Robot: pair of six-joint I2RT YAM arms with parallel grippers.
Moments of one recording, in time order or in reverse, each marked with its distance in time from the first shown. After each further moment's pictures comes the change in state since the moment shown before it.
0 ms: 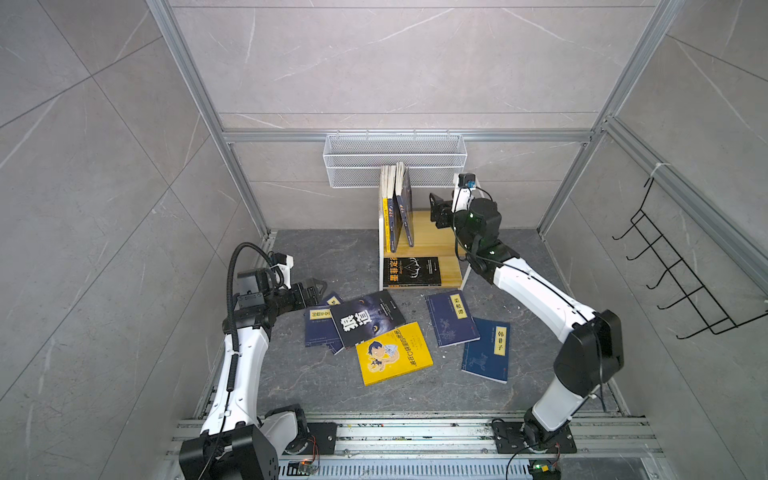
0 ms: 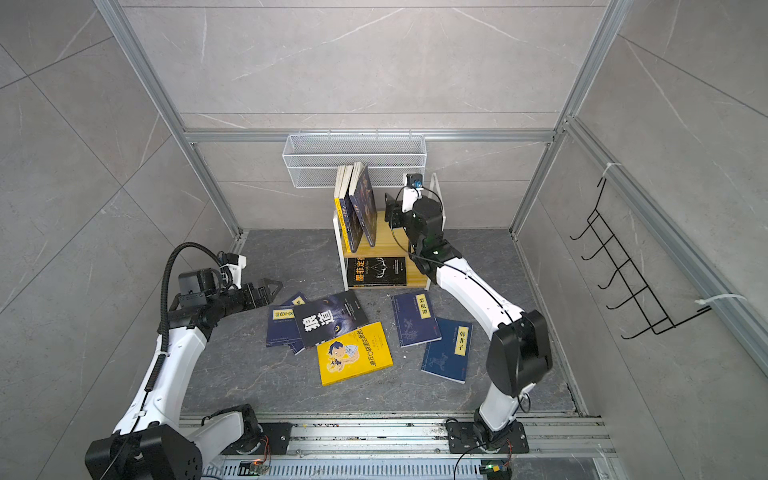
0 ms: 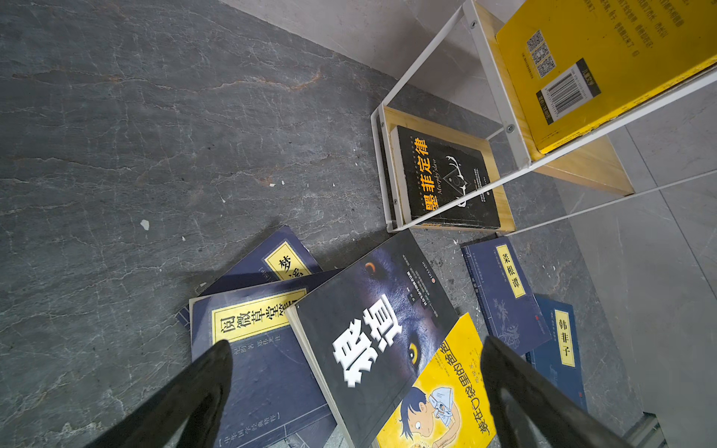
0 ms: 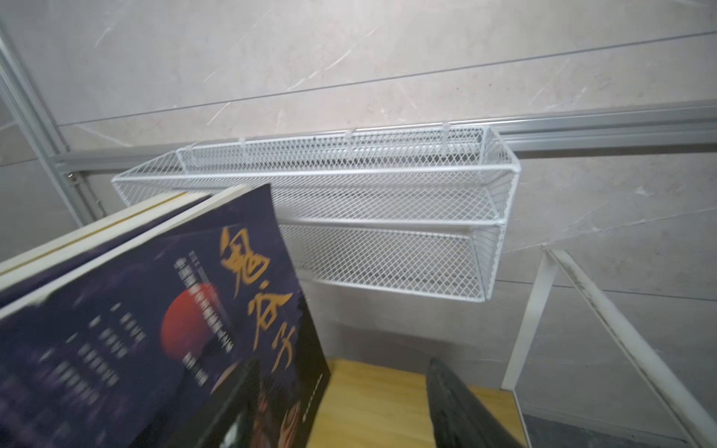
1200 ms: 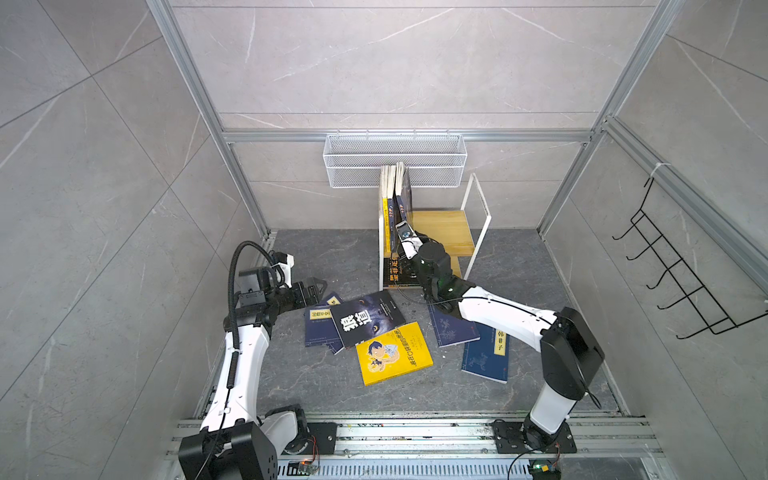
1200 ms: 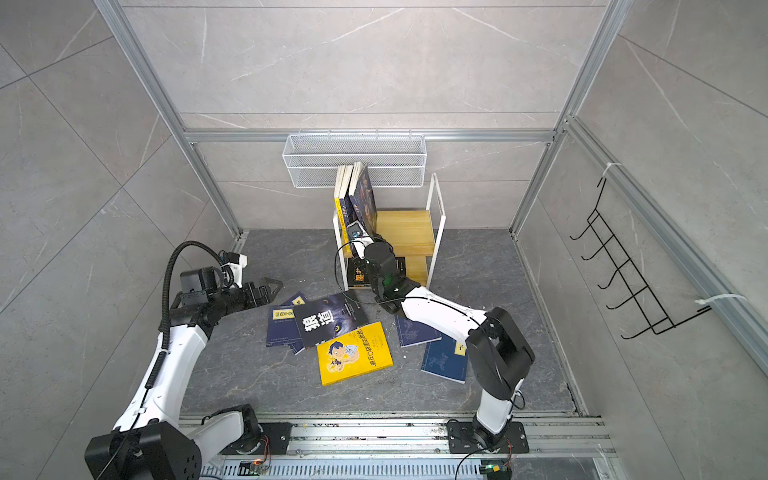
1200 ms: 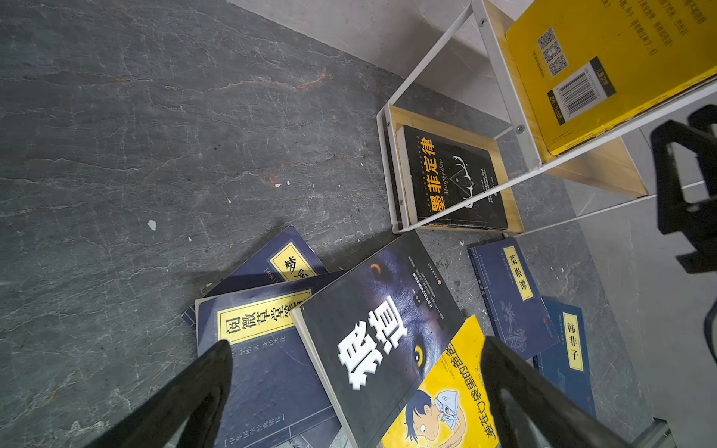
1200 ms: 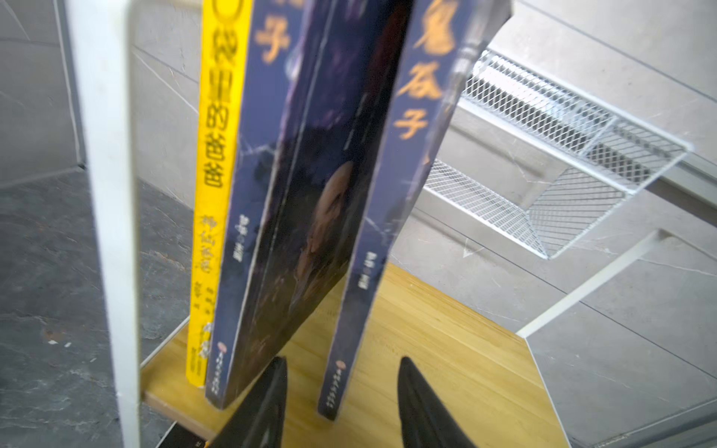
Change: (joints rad) left arm -0.010 0.012 0.008 -0.001 -0.025 0.001; right arm 0.300 -0.045 -0.318 0.159 0.303 -0.441
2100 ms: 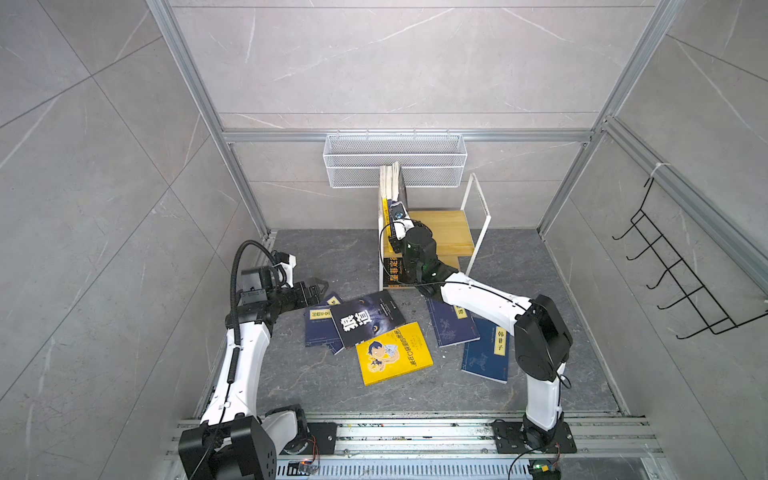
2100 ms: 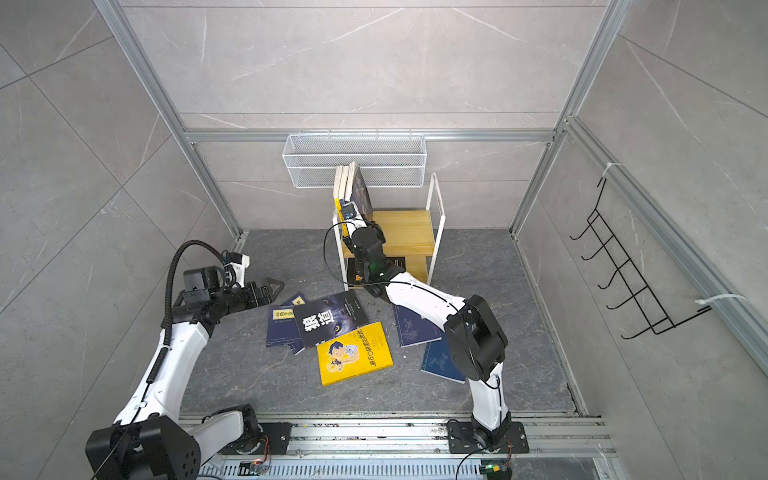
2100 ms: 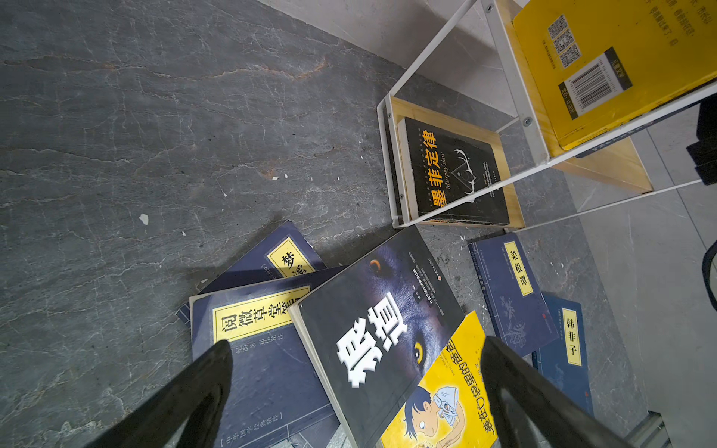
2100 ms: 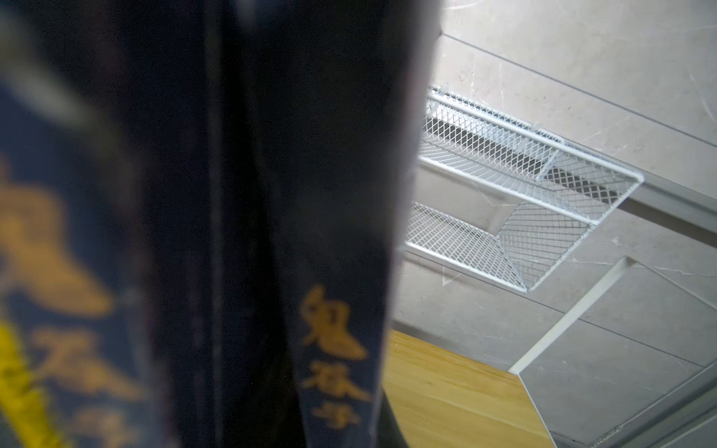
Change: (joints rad) left arm -0.011 0.026 0.007 -0.007 -0.001 0.000; right arm -0.004 0.233 0.304 0.030 0.129 0.014
